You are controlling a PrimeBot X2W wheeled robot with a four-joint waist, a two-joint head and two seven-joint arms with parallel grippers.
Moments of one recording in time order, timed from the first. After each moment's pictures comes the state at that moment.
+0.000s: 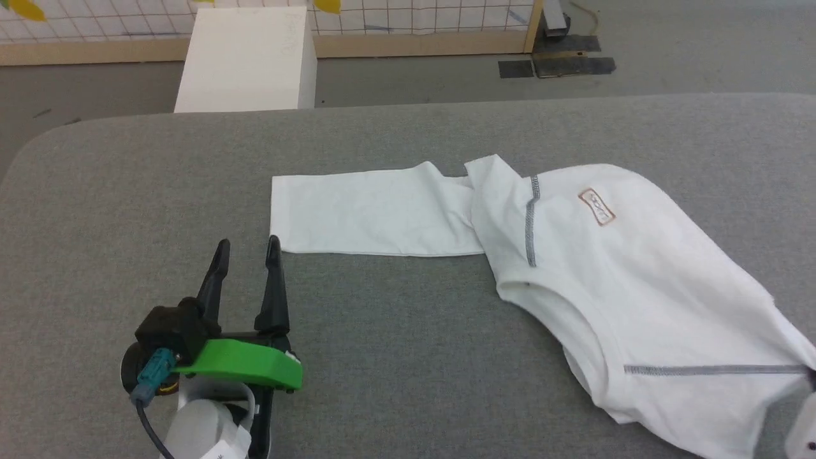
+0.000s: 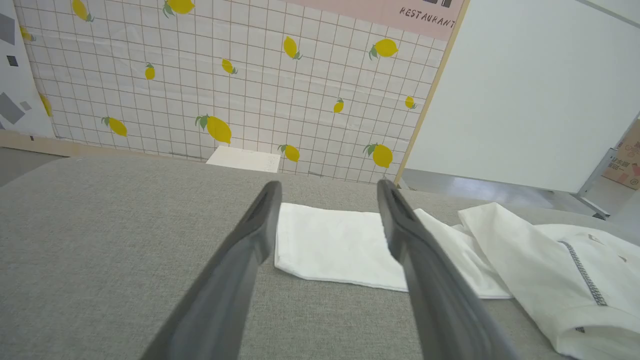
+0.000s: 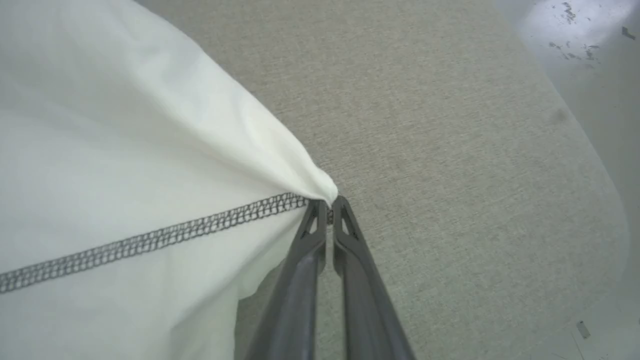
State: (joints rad) left arm -0.13 0.05 -0.05 0.11 -0.26 -0.06 -0.26; right arm 0.03 -0.05 -0.49 0.00 0.06 0.13 0.51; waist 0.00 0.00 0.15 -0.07
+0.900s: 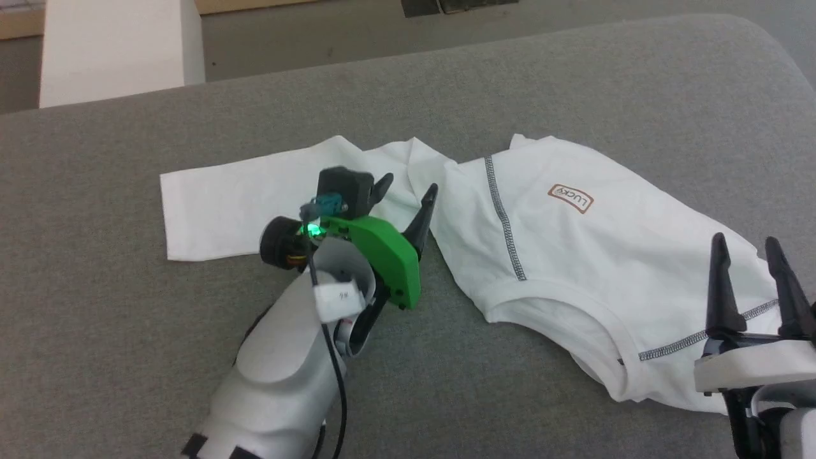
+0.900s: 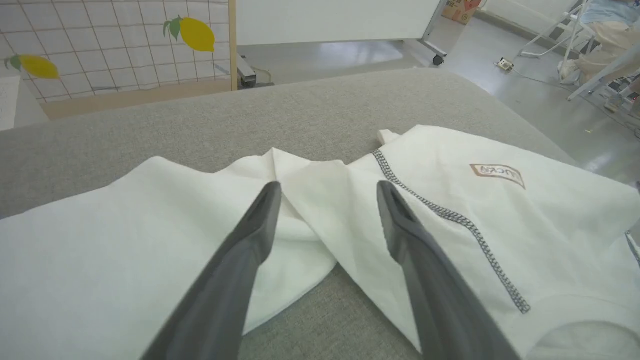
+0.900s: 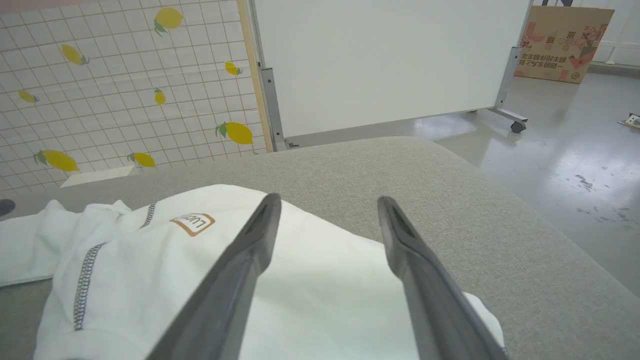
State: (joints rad) left arm -0.60 0.05 -0.50 0.50 -0.45 -0.05 0.00; right arm -0.05 -0.05 -0.23 0.01 0.16 0.13 -0.15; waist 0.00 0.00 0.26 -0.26
